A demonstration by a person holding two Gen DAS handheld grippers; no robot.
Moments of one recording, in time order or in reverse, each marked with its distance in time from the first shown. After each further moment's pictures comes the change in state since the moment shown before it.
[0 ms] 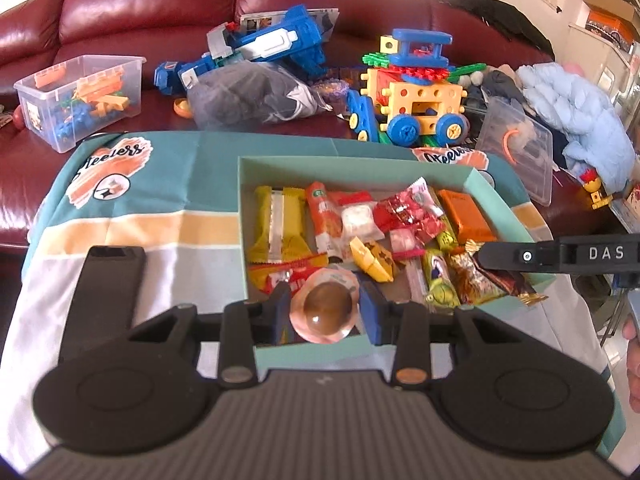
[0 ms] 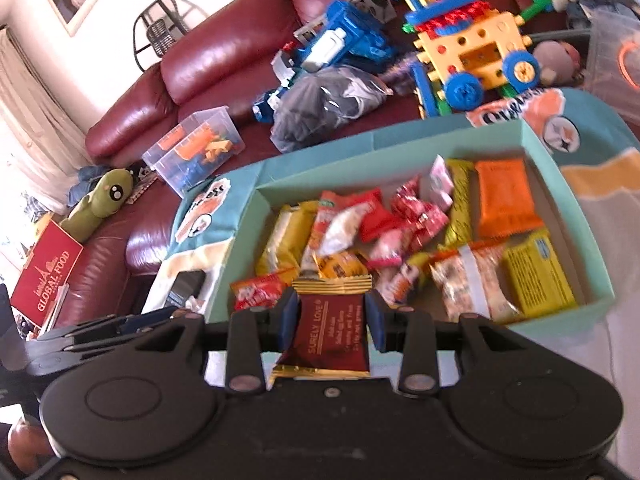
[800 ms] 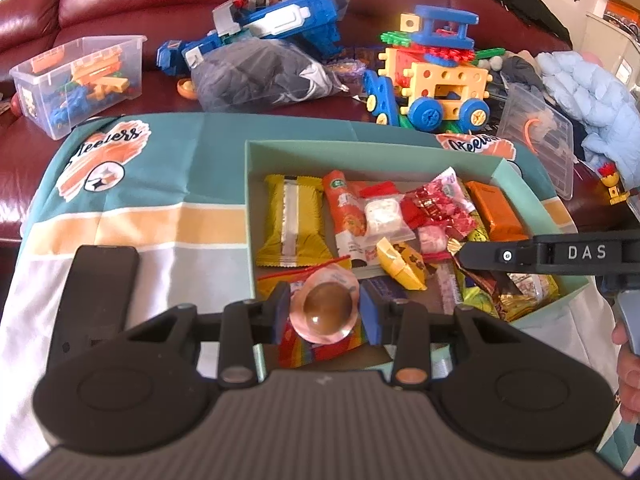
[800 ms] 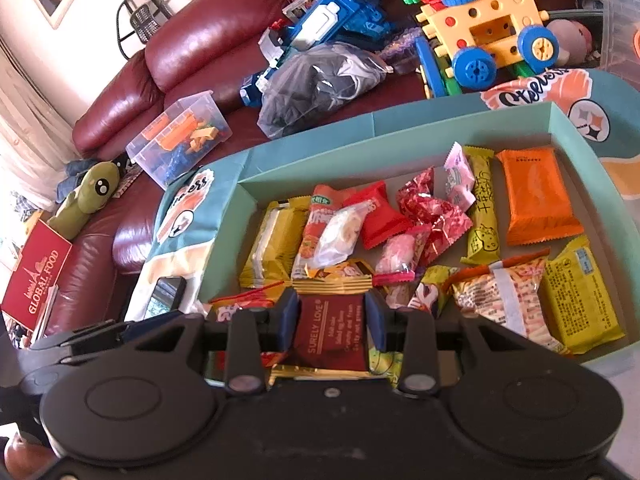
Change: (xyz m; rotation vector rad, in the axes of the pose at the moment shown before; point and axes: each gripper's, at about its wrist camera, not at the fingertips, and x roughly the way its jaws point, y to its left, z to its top) left arm 0.050 0.012 0.009 -0.018 0.057 0.029; right arm 0.069 -0.001 0.016 0.028 0.056 -0.015
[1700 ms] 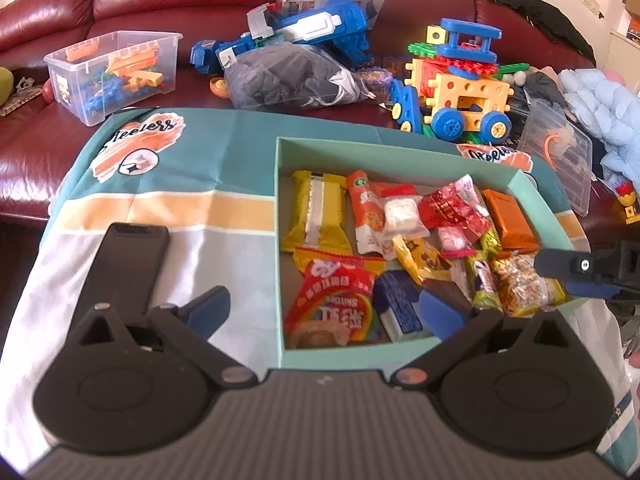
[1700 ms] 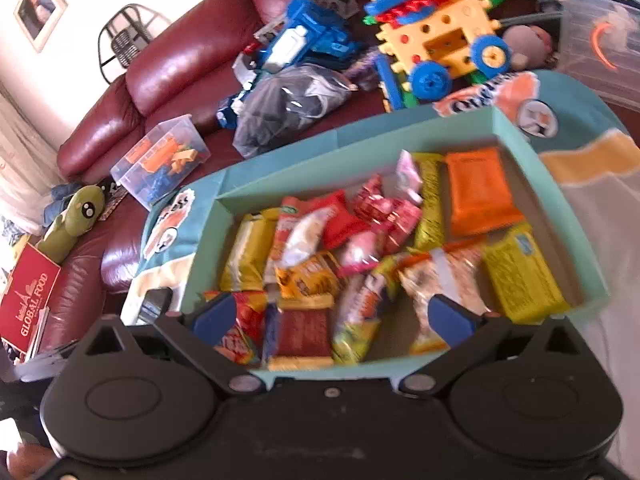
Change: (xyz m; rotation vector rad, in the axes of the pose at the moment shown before) left arm -0.027 -0.001 -0.017 -0.057 -0.023 0.067; right arm -0.043 -0.025 -0.019 0.066 -0.062 -0.068
